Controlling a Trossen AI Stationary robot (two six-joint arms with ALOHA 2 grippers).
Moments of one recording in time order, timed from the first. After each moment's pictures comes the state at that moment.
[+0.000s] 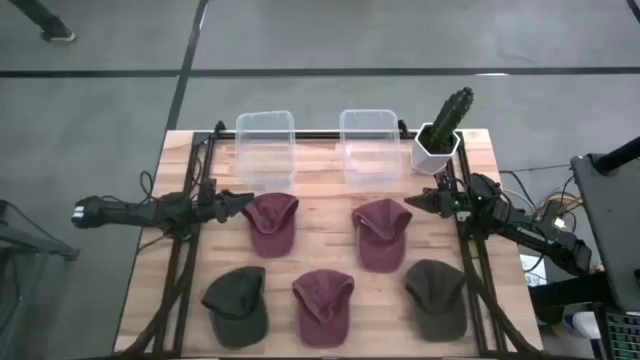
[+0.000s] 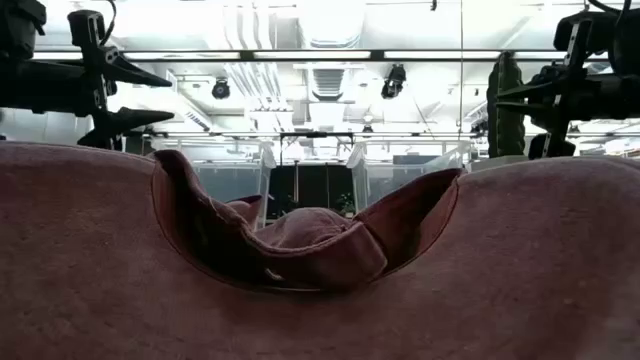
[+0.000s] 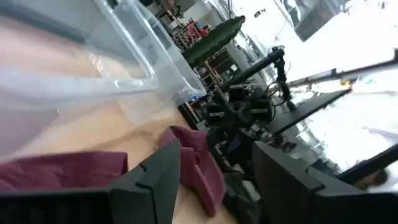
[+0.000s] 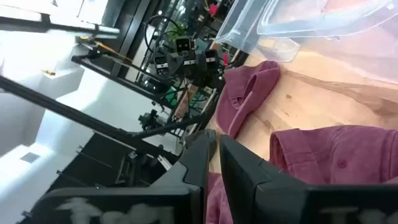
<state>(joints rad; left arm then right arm) -0.07 0.15 0.01 0.12 -0.39 -0.96 -0.50 0.09 0.01 0.07 -0.47 1.09</state>
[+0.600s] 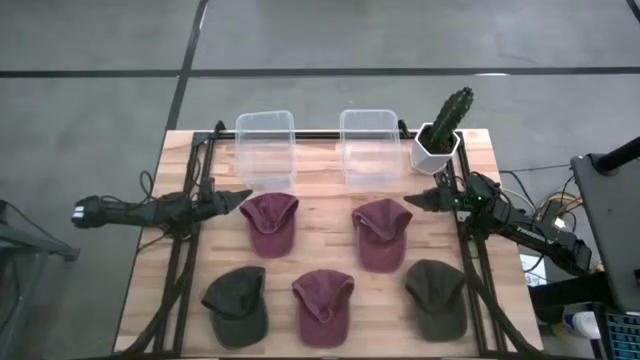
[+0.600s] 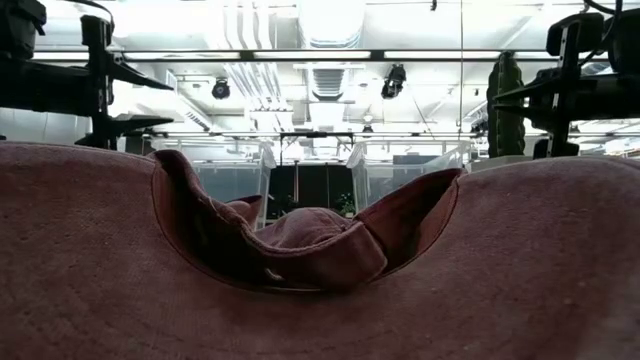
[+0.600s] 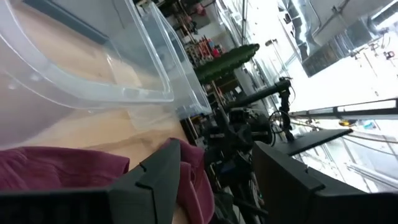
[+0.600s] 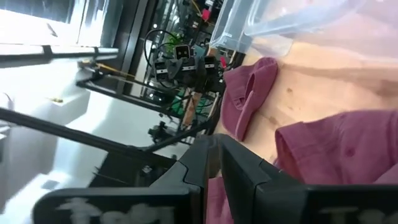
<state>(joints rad) -0.07 0.15 0.01 0.12 -0.49 -1.10 -0.50 0.09 0.01 0.07 -0.44 1.25</state>
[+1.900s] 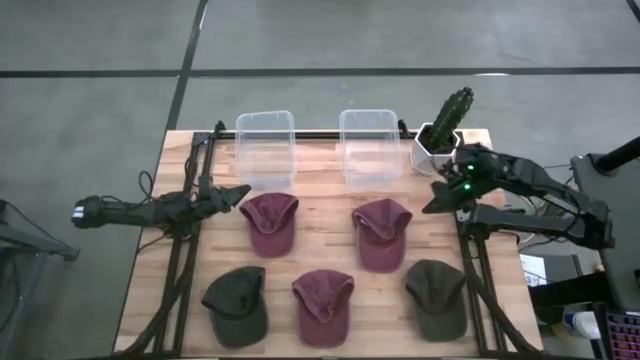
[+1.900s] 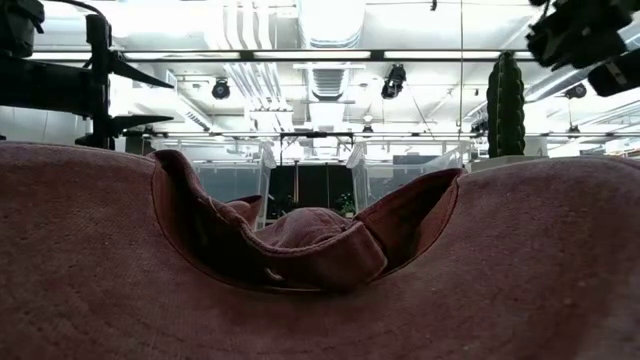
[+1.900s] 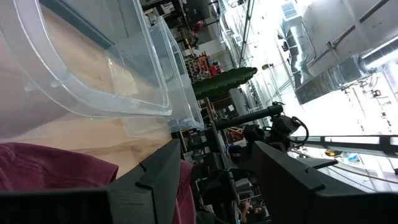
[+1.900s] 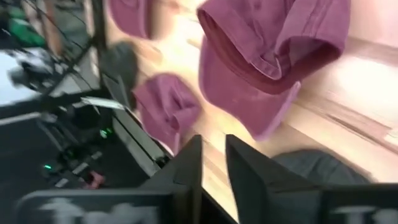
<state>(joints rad) -0.07 0.15 0.01 0.15 -0.55 -1.21 -0.42 0.67 0.81 -1.02 -0.54 1.09</state>
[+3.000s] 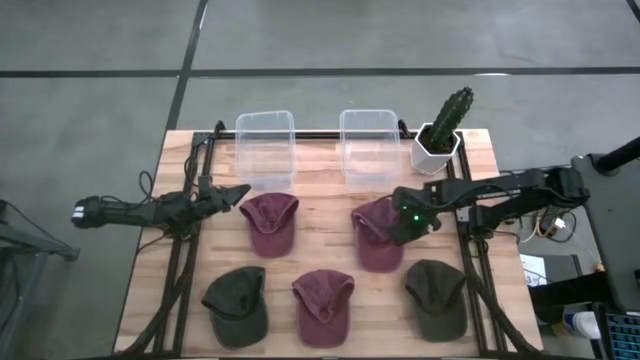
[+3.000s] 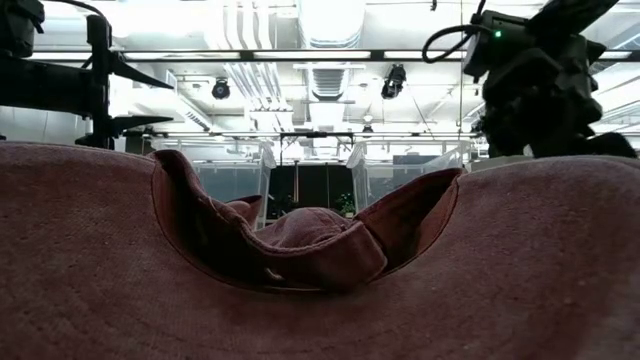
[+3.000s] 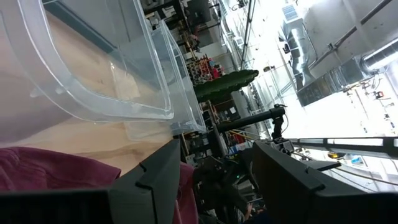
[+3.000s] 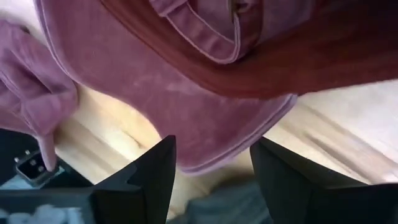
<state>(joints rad) -0.07 0.15 0.01 0.15 -0.56 -1.21 -0.08 1.22 0.63 -0.65 -0.41 1.10</state>
